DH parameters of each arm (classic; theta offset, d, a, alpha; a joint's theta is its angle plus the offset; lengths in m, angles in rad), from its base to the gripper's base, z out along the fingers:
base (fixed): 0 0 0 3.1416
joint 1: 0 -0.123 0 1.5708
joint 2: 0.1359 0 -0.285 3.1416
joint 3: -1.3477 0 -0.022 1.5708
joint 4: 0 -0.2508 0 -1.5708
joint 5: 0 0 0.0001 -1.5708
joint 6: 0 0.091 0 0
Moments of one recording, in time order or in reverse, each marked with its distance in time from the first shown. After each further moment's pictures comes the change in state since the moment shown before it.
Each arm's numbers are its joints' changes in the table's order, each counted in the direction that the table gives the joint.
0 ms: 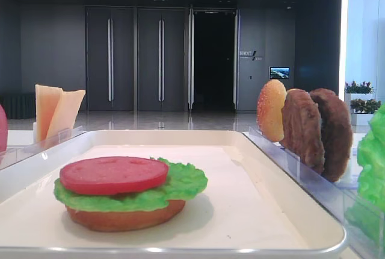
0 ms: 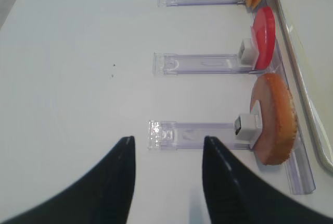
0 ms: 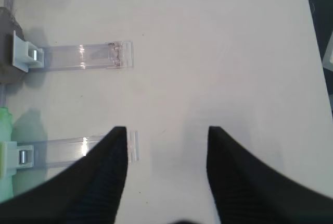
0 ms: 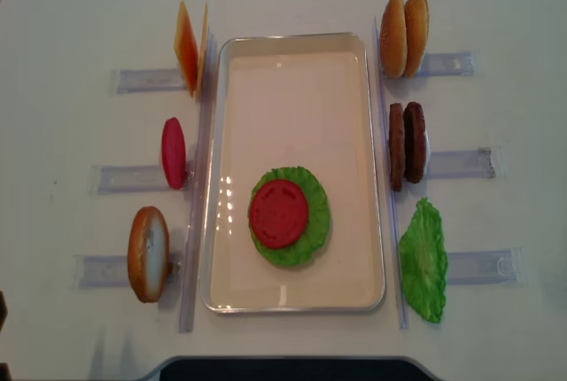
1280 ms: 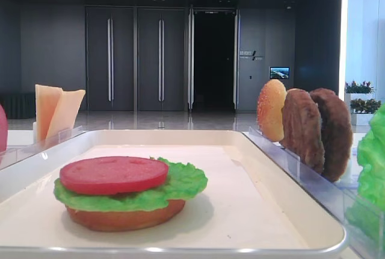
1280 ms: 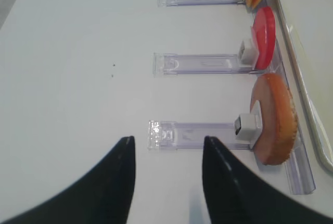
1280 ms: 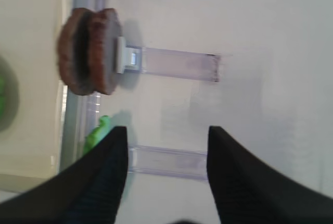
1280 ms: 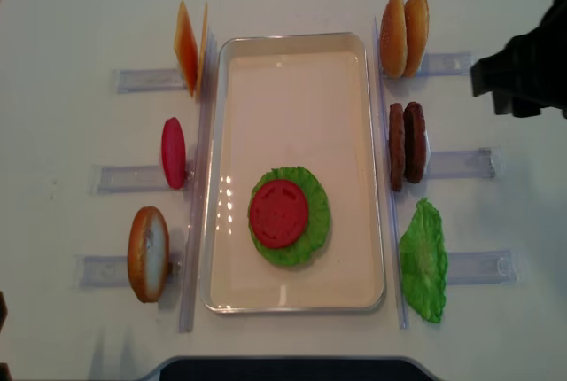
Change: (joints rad) left arm 0.000 0.000 -0.001 0.000 0.000 0.000; right arm -0.424 0.485 0.307 0.019 -0.054 0.253
